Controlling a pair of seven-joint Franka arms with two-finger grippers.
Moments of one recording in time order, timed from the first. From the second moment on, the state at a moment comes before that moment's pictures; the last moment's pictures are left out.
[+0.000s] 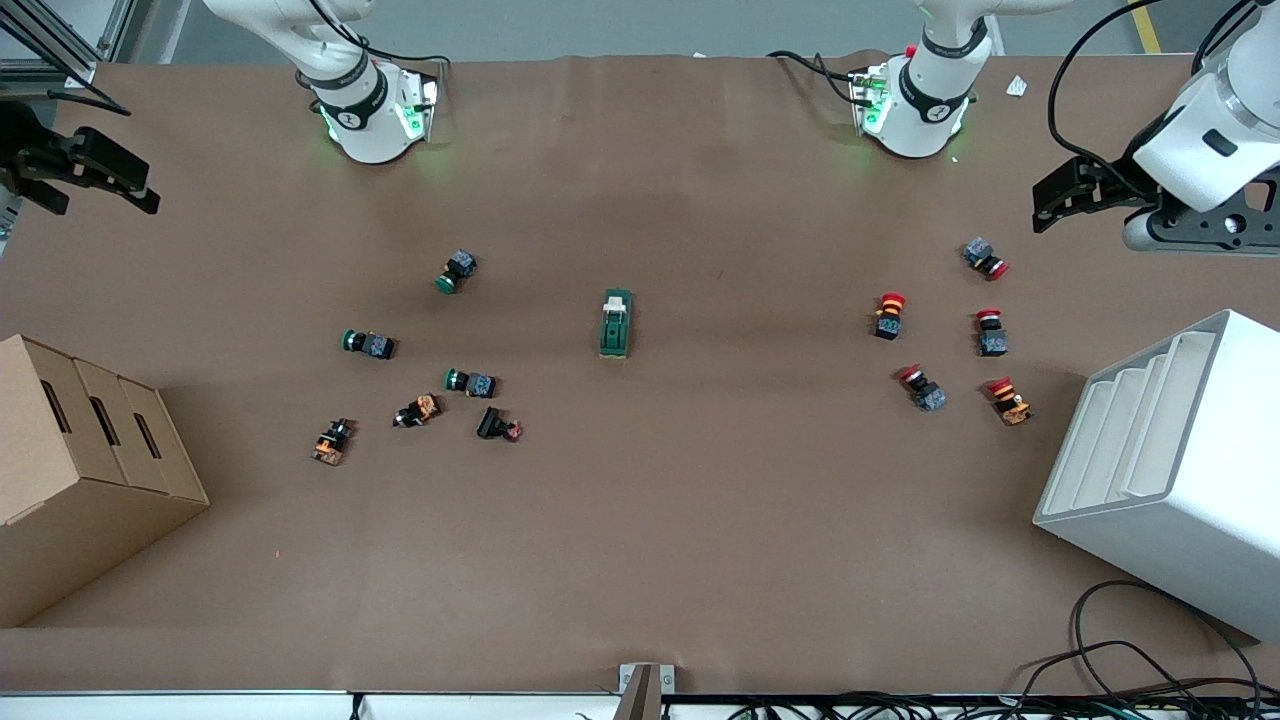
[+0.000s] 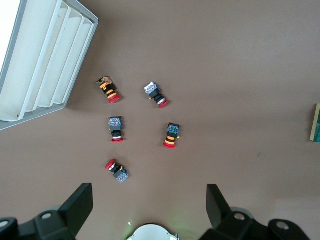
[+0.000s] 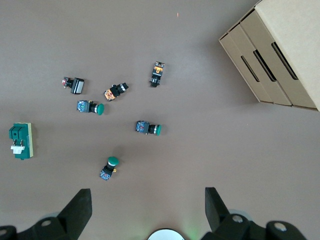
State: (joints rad) left arm -0.03 -0.04 -0.11 -1.57 -0.01 1.45 -0.07; right arm 0.00 -0.11 -0.01 -1.57 0.02 1.42 0.01
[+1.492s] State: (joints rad) left arm -0.60 0.21 -0.42 -1.54 0.16 1.69 -1.12; right arm 0.00 0.09 0.00 -1.56 0.02 1.55 0.01
